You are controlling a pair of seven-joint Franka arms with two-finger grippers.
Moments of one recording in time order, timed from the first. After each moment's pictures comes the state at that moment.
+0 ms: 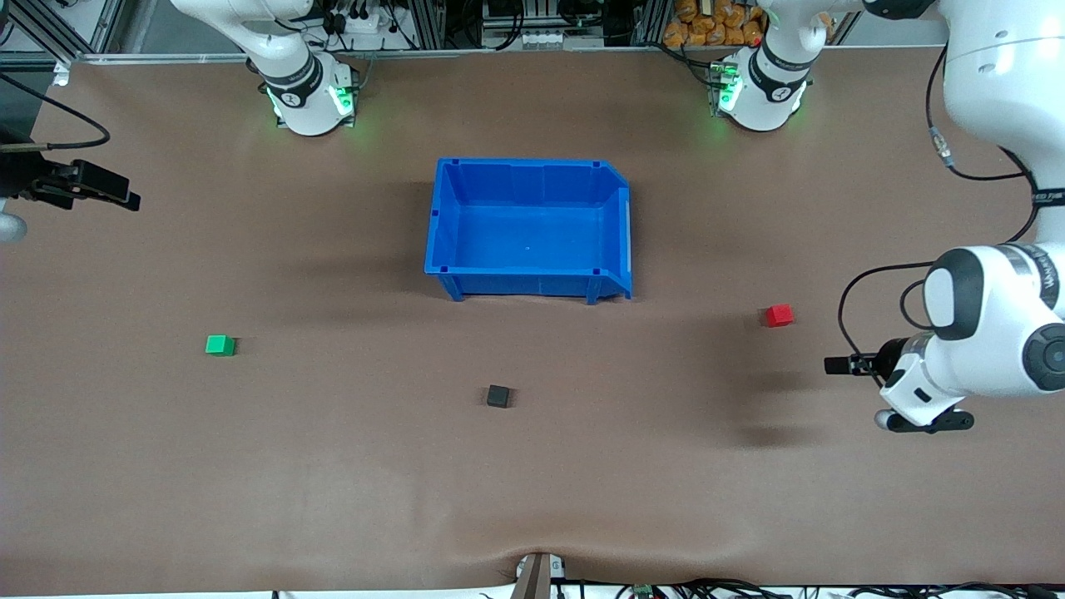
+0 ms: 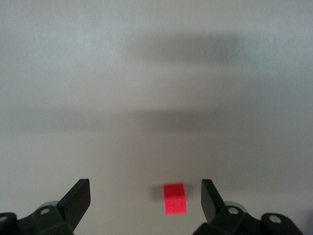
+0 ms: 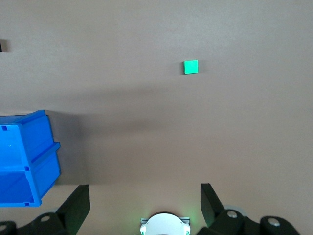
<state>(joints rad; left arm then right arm) 0.03 0.63 -0.03 -1.45 0.00 1.92 -0.02 -0.03 0.00 -0.05 -1.59 0.05 1.41 -0.02</state>
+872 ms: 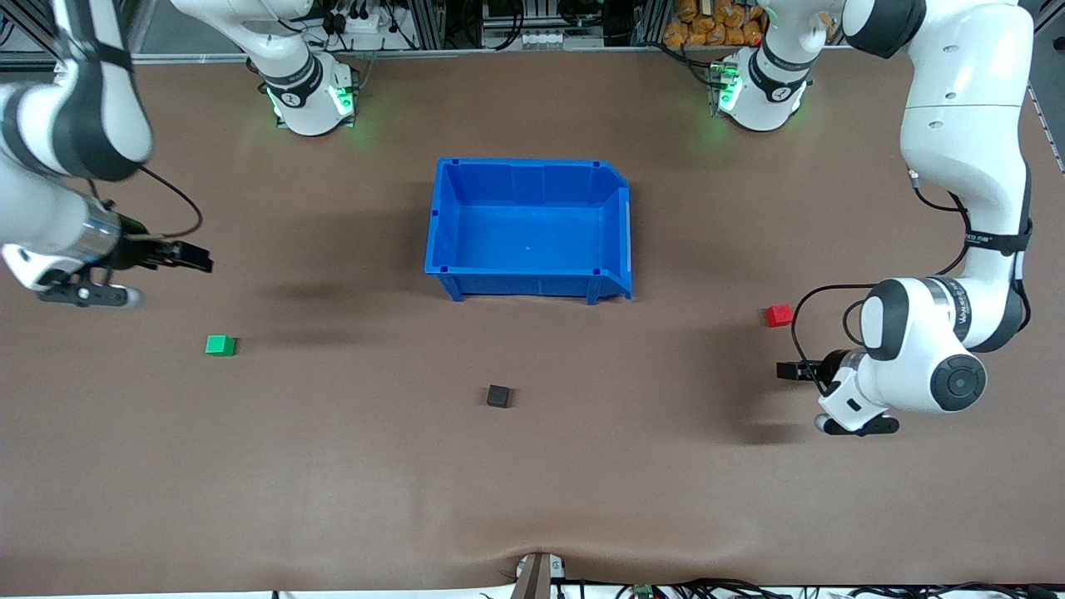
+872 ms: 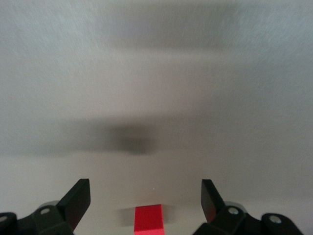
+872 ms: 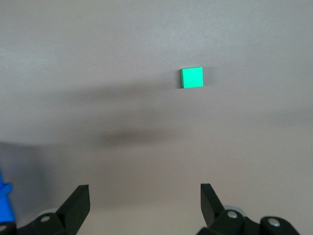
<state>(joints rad) -0.01 0.73 -0.04 -1.48 -0.03 1.95 -0.03 -0.03 0.06 -0.05 -2.06 0.02 1.95 -0.02</state>
